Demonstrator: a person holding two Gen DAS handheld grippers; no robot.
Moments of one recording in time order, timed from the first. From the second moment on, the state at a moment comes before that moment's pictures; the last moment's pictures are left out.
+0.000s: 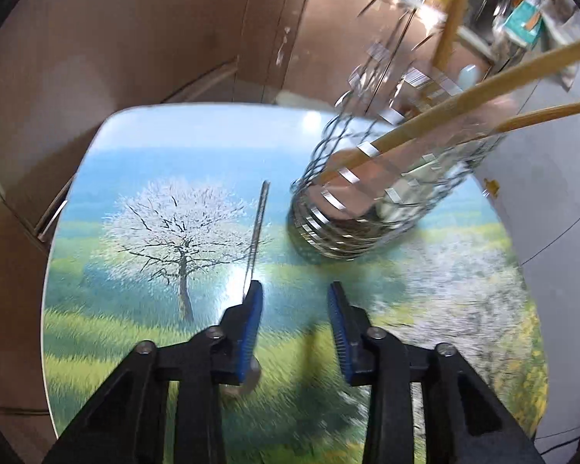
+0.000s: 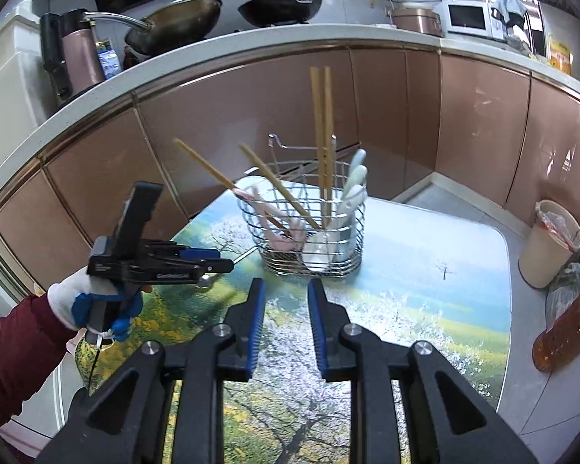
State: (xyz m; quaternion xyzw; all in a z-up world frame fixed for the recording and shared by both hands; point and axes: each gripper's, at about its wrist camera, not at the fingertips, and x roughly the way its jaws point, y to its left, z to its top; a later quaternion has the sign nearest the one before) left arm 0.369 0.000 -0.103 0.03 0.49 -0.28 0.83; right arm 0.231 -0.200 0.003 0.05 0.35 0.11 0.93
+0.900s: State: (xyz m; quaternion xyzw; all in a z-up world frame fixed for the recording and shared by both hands) left arm 0.286 0.034 -0.111 0.02 0.50 -0.28 0.82; right arm 0.228 -0.220 -0.012 0.07 0.35 0.12 0.93
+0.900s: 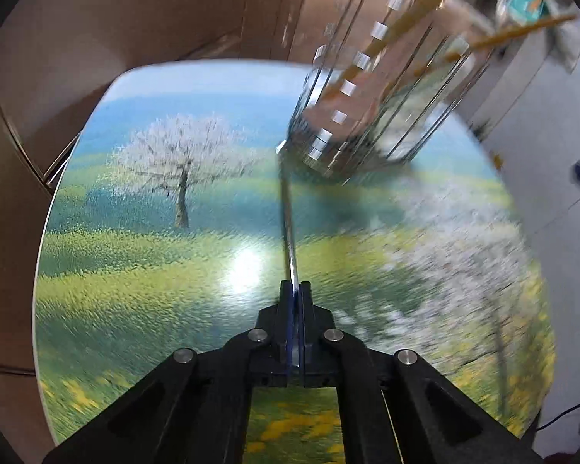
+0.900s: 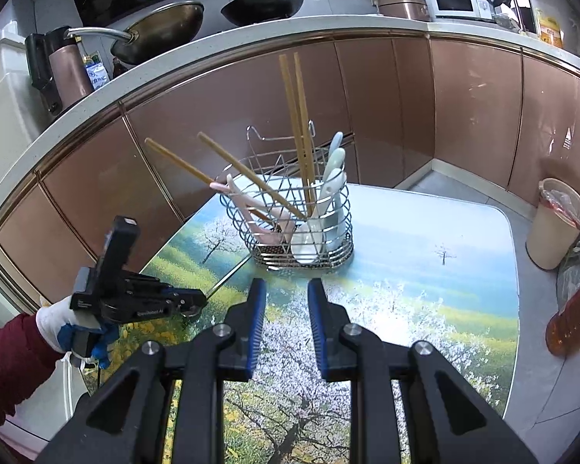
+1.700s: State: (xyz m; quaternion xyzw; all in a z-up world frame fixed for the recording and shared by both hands) left arm 0.270 0.105 -0.090 -0.12 0.46 -0.24 0.85; right arm 0.304 -0.097 -0.111 0.04 0.47 0.18 0.86
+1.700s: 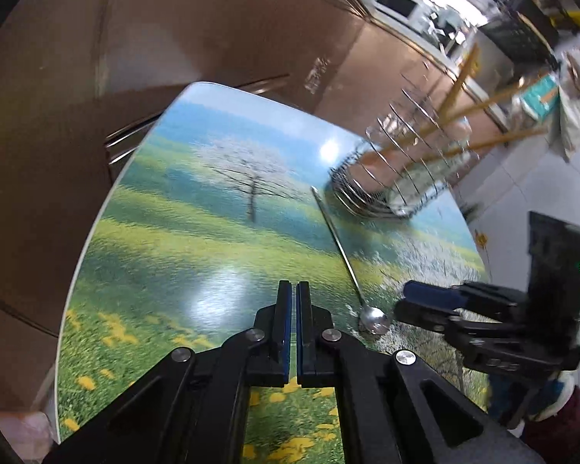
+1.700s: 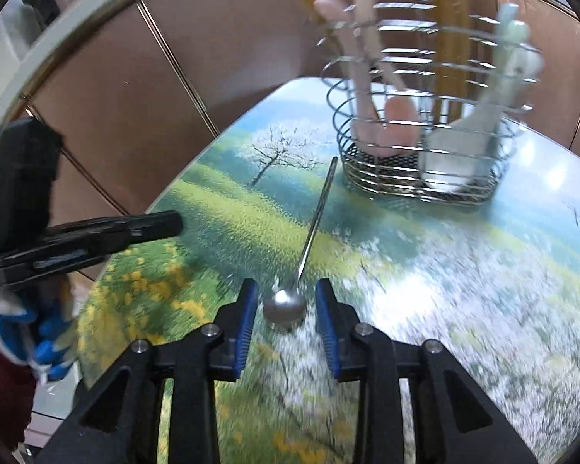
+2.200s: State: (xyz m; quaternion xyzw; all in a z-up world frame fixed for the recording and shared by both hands) left arm 0.256 0.131 -0.094 -0.16 0.44 -0.26 0.85; right arm 0.310 -0.066 -0.136 -0.06 0.53 0.13 0.84
